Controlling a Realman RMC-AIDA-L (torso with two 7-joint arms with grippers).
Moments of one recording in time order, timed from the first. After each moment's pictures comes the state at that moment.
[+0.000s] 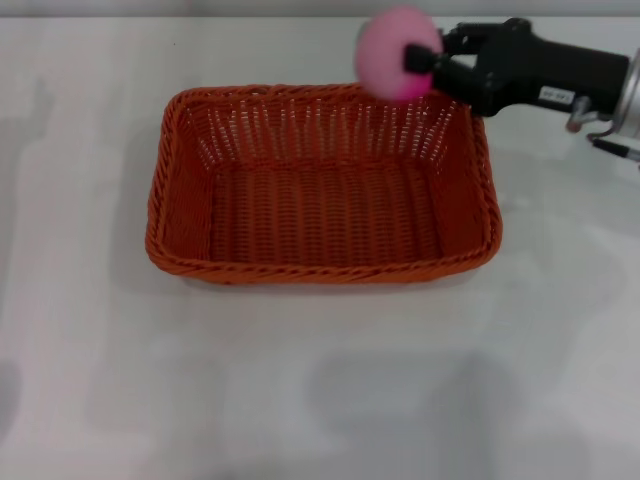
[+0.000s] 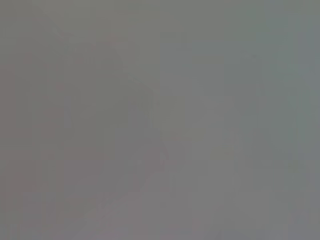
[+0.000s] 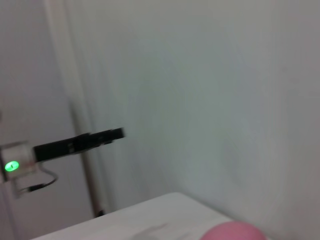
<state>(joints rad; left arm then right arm) -0.08 -2.07 -1.54 -1.12 -0.17 -0.40 2.79 0.42 2.01 -1.08 -0.71 1.71 1.36 -1.80</state>
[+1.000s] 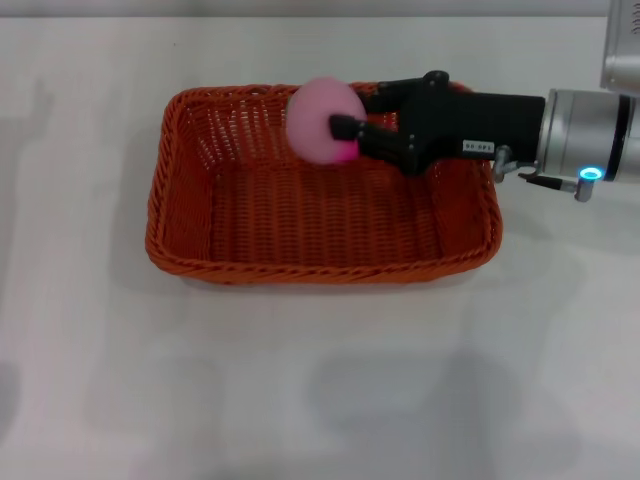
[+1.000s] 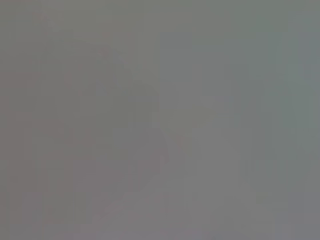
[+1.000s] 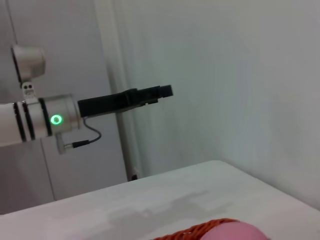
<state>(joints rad) -0.08 -2.07 -1.54 -1.11 -0.18 -0.41 2.78 0.44 2.01 -1.37 -0.71 1.81 1.24 -1.83</state>
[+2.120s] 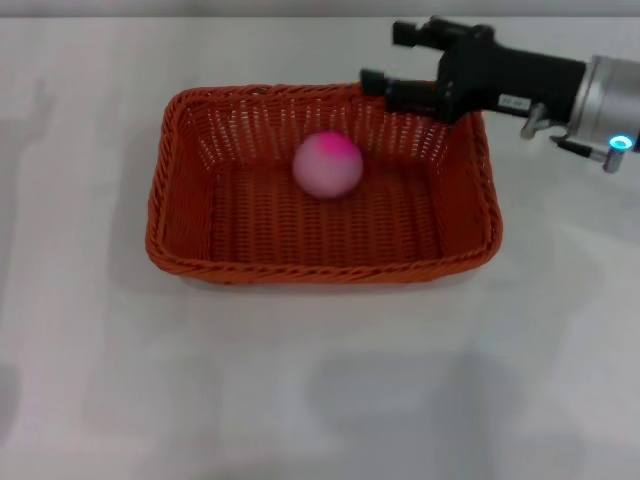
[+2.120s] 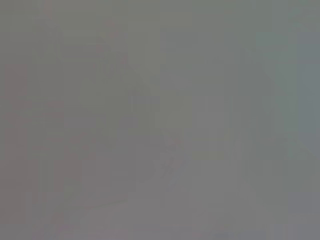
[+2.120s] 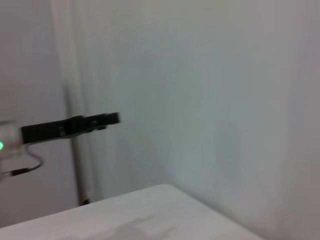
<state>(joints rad) -0.08 -2.08 -1.54 -1.09 -0.18 -0.43 2.78 0.43 2.01 -1.26 -0.69 1.84 1.21 -1.89</state>
